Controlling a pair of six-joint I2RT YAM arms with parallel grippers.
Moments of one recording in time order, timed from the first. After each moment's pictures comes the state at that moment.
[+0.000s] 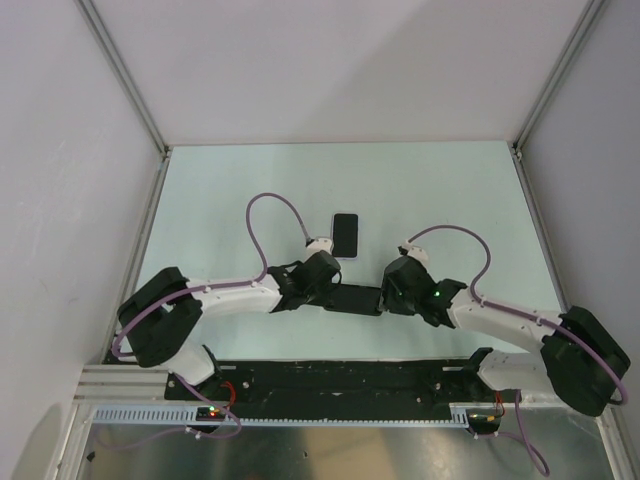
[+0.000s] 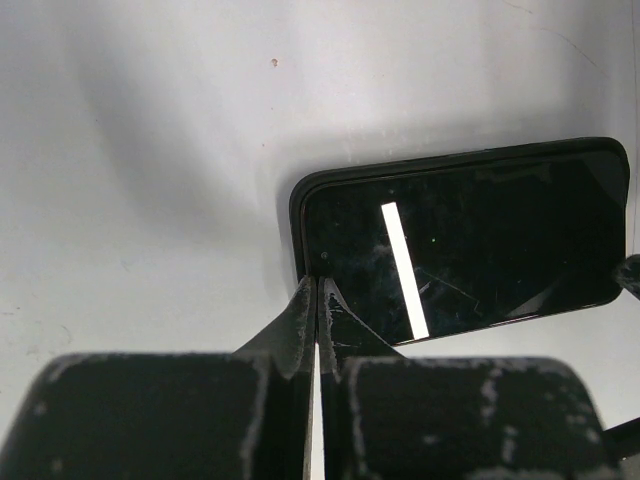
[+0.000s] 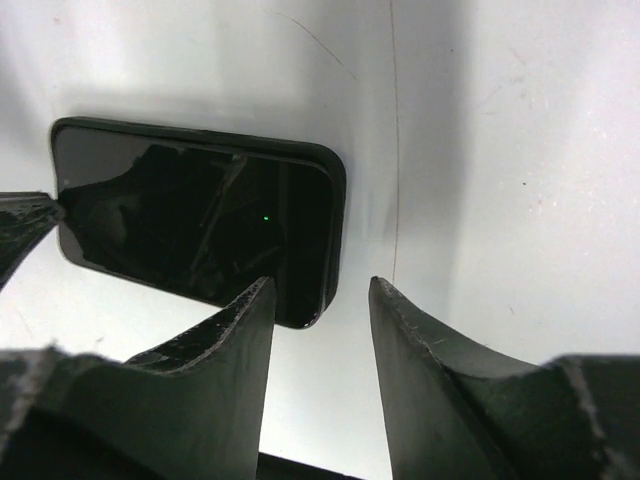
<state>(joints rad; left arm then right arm) -0.96 1.55 0.80 -0.21 -0.26 -0.72 0.80 1.22 0.55 -0.28 0.19 0.87</state>
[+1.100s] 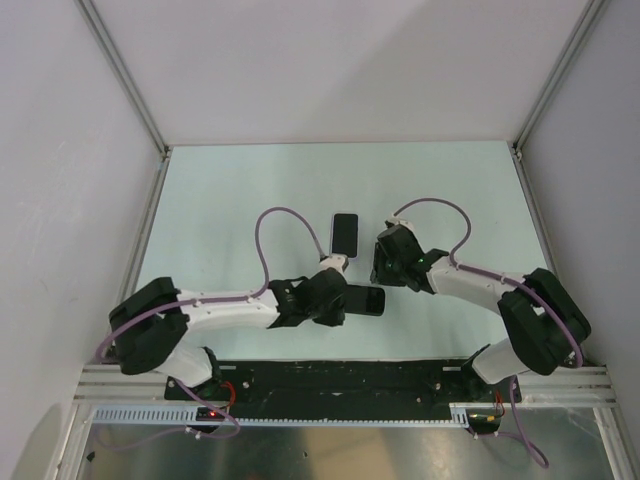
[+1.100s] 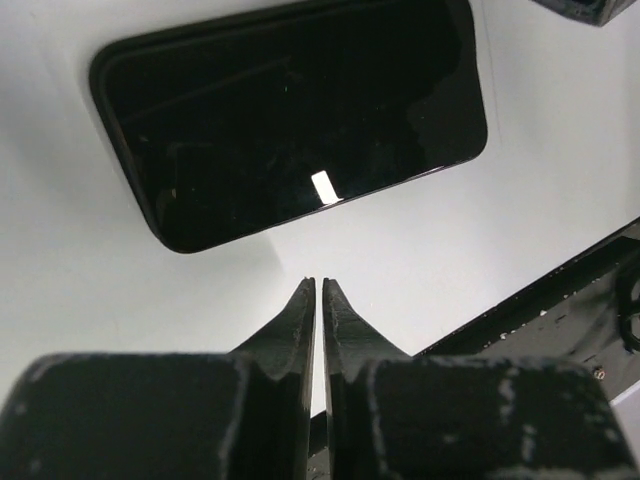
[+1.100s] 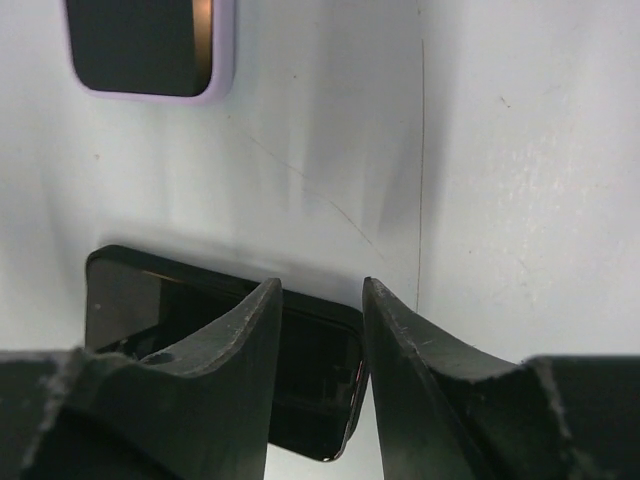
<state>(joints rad) -1.09 1.45 0.77 -0.21 -0.15 -0.80 0.66 1.46 0.76 -0.22 0.12 0.66</state>
